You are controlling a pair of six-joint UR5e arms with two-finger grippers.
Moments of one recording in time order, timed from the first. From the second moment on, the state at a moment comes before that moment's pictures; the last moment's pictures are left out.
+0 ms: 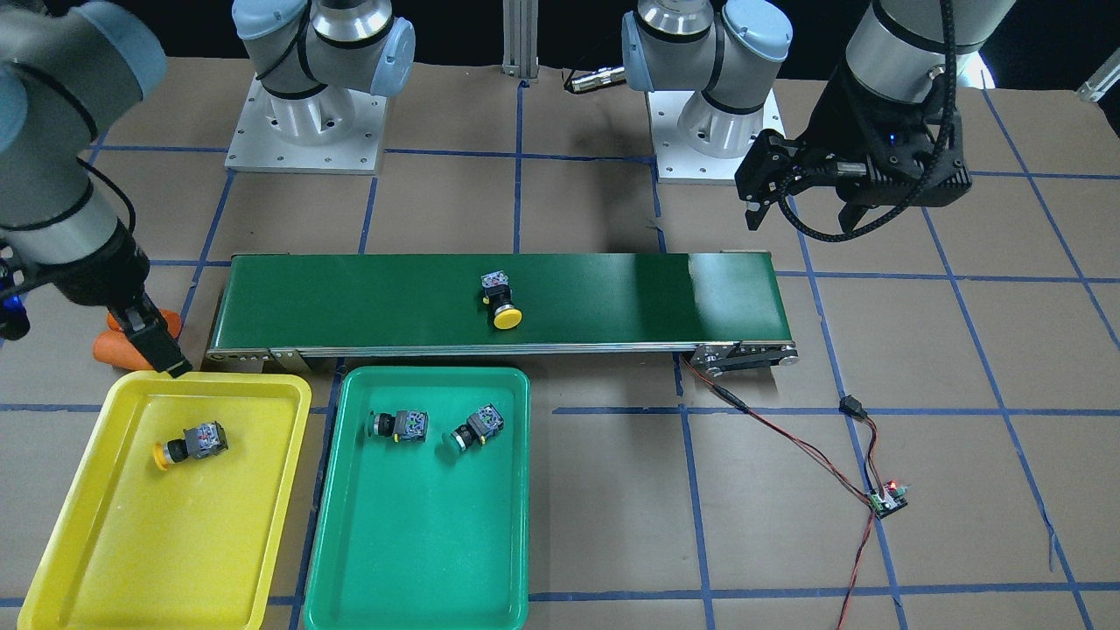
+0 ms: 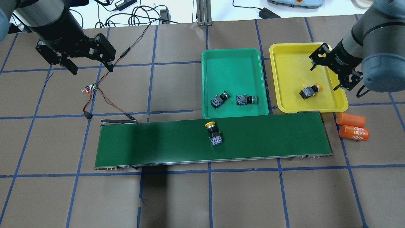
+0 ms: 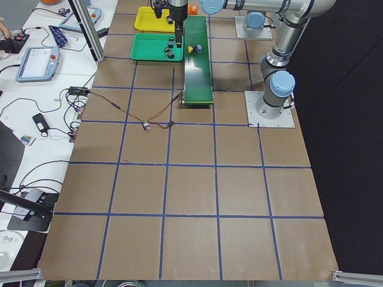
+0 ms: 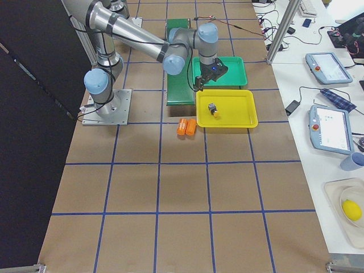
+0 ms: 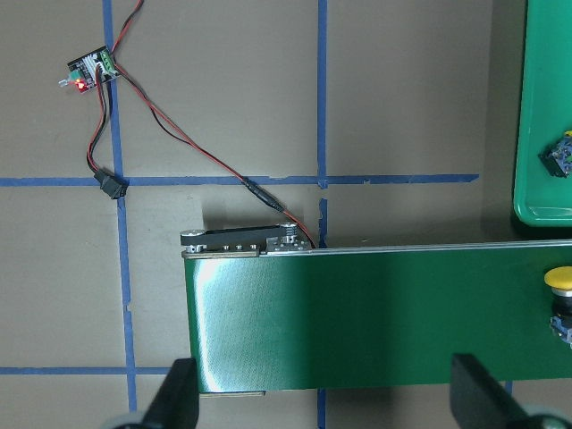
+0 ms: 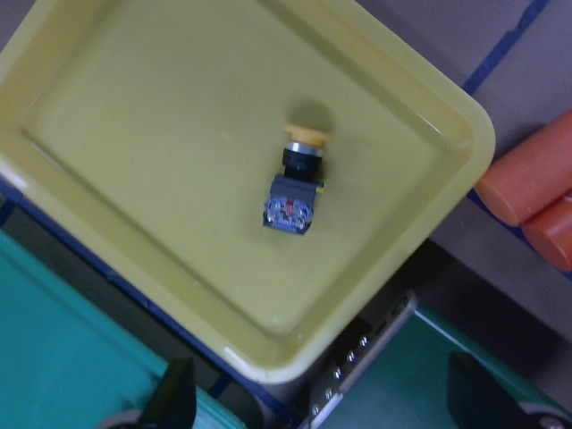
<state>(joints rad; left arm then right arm) -1.51 -1.58 -1.49 -1.64 1.56 0.05 1.32 -1.51 1.84 -2.01 -1.53 0.64</state>
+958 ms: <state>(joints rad) -1.51 -1.59 -1.49 -1.64 1.56 0.05 1.57 -1.58 1.87 -1.94 -1.48 -0.06</state>
